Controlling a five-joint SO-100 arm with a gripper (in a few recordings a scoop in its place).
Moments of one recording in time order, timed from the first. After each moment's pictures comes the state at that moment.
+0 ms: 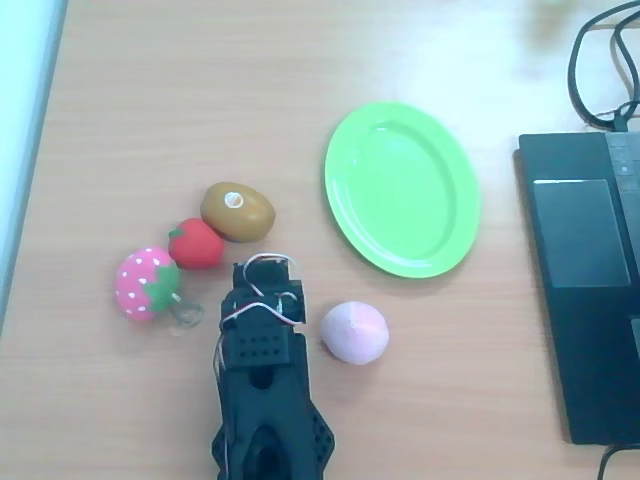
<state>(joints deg) -1.8 187.5 176.4 71.8 0.4</state>
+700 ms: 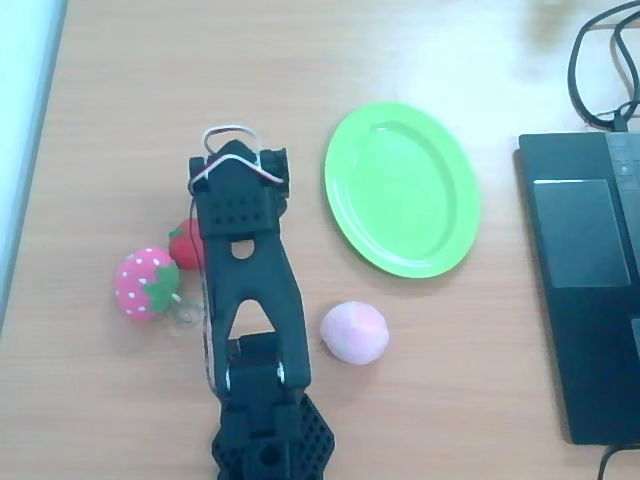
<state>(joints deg) -4.6 132.2 104.9 95.4 -45.8</state>
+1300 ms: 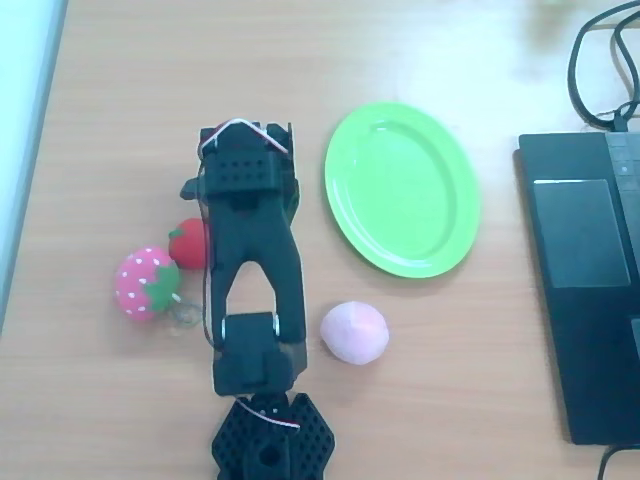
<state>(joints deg) -1.8 116.4 103.9 95.7 -64.7</state>
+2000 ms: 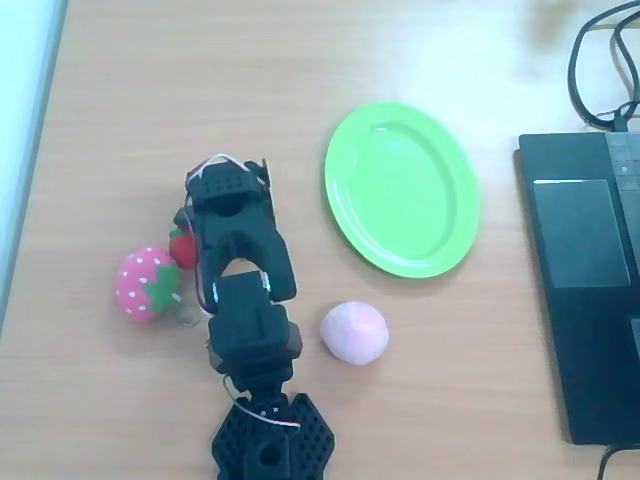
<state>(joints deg) -9.7 104.1 122.1 66.0 -53.3</state>
